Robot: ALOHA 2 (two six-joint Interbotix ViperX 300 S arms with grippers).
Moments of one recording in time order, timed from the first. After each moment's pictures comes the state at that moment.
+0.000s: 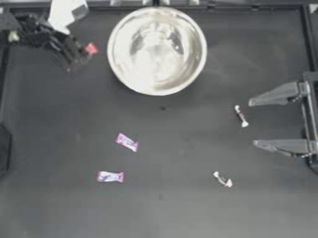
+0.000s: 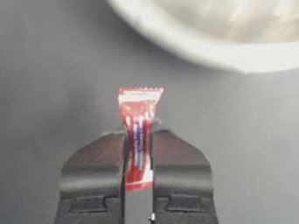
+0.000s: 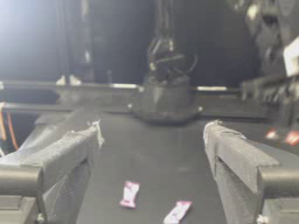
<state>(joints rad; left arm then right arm) 0.67 -0.23 0.62 -0.06 0.55 0.05 0.00 -0.86 1.17 -0.02 -0.36 0.01</state>
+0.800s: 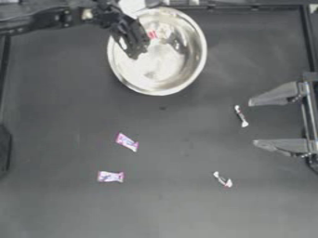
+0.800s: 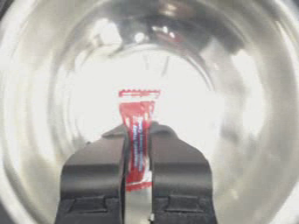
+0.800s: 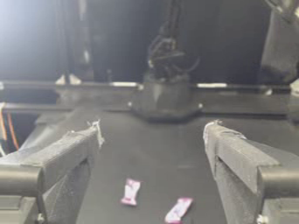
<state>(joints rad) 0.61 0.22 0.15 -0.11 0.57 0.21 0.00 -0.86 1.18 0.00 -0.36 0.01</state>
